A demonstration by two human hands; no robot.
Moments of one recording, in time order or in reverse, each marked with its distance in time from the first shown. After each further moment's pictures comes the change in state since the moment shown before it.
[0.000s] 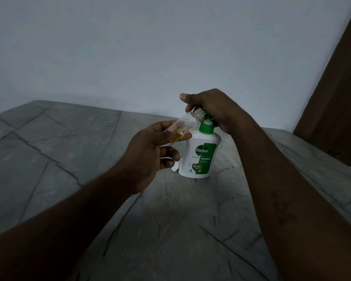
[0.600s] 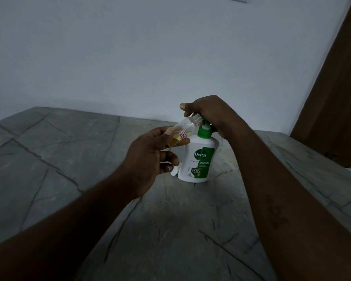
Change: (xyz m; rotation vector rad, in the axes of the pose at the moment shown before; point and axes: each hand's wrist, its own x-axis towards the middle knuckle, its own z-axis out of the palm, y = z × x) left_hand -0.002 0.004 0.004 0.023 0.031 0.005; right_hand 0.003 0.002 0.000 -0.034 0.053 0.030
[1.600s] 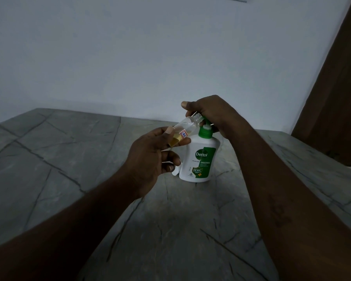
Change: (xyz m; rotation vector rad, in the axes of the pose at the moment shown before) left_hand 0.002 -0.002 -0.001 -0.010 0.011 -0.015; right_hand -0.005 -0.002 -0.001 -0.014 -0.017 -0.008
